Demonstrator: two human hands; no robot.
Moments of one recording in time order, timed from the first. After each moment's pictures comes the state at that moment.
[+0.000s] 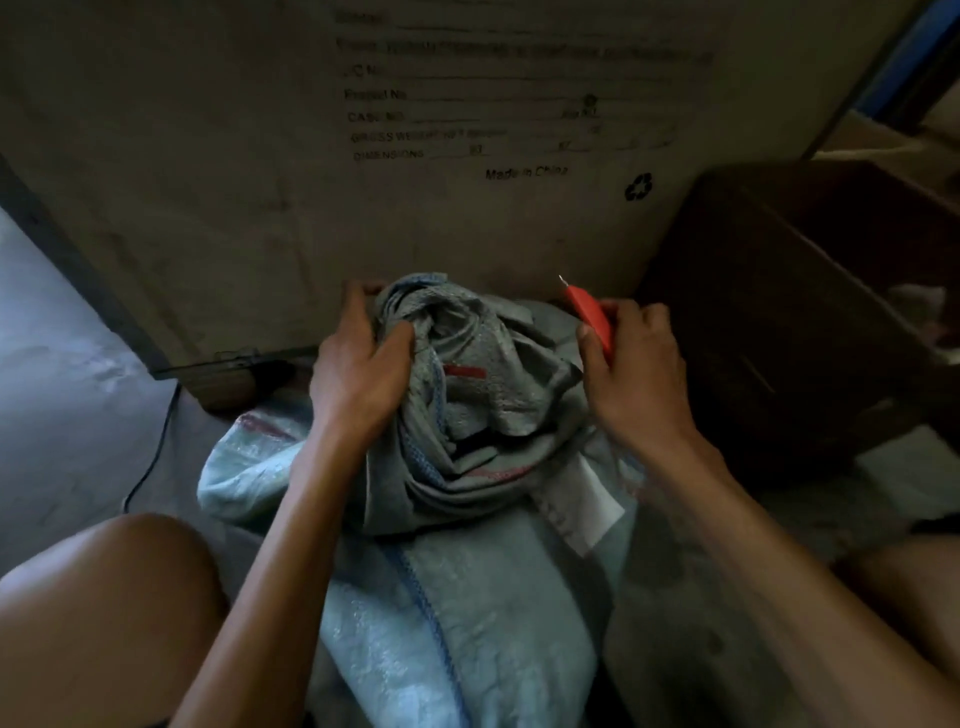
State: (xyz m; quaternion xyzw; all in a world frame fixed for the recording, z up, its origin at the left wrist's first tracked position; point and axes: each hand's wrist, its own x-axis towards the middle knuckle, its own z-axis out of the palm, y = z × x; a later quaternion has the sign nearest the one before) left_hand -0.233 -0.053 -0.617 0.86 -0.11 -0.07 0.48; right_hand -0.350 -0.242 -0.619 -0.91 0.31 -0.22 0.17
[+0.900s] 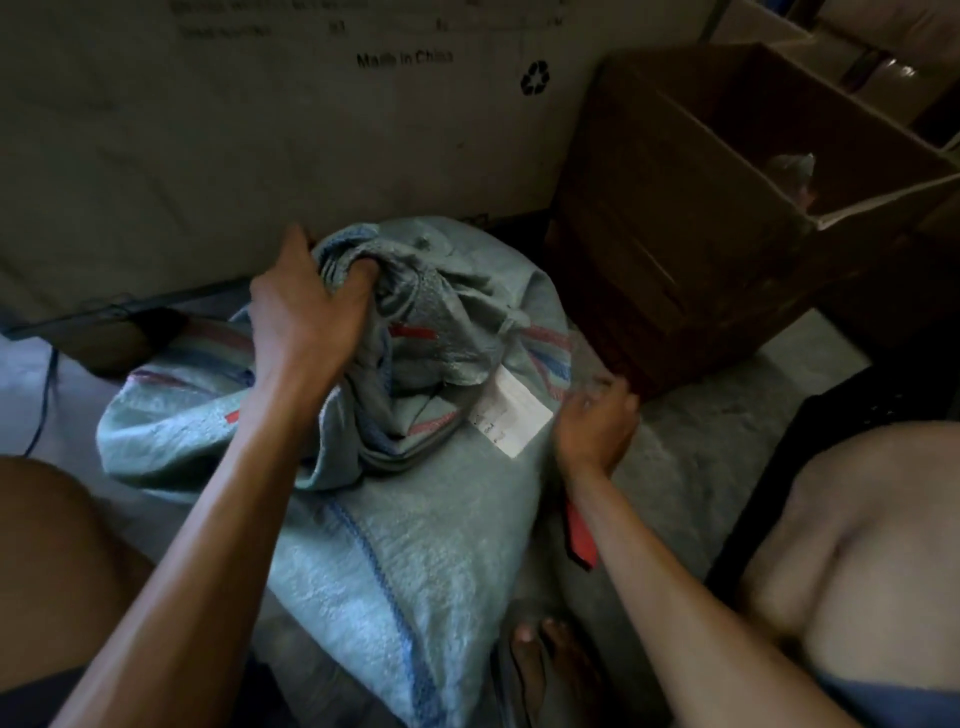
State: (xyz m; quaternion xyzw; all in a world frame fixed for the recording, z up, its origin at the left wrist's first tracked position) left_hand -0.277 -0.087 -0.640 0.87 -0.16 -0.01 0.46; right_hand -0.446 -0.253 -0.766 -0.67 0.61 -0.29 0.29
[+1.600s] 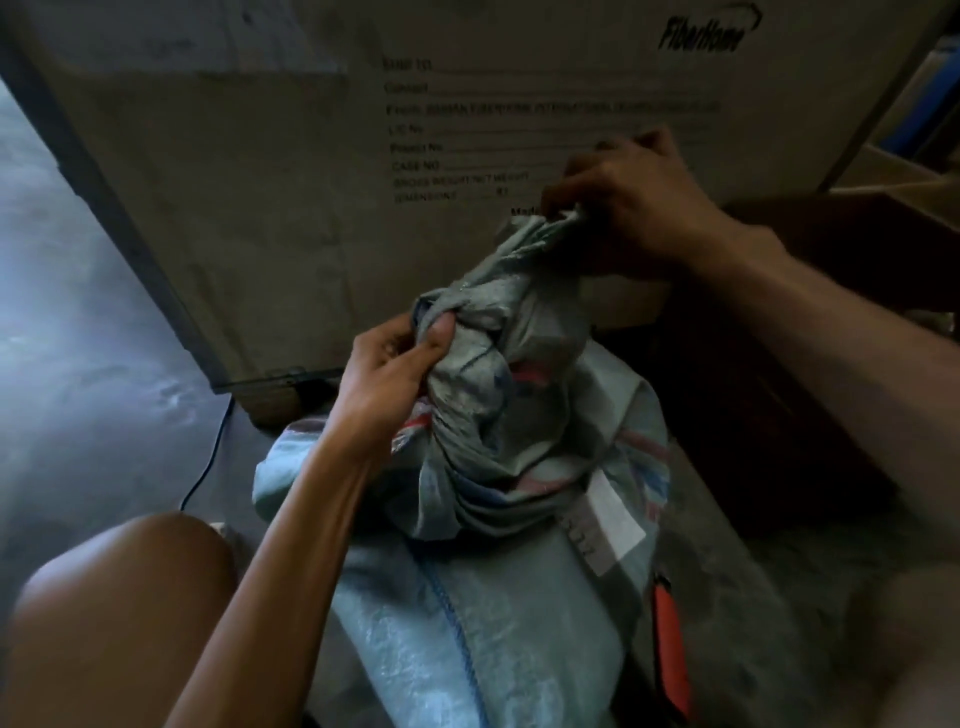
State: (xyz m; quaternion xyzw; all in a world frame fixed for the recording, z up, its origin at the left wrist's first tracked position) left_hand -0.251 -0.035 -0.599 0.66 -0.12 -0.20 0.72; right_hand -0.285 -0.272 -0.486 -0.98 -0.03 -0.18 -0.09
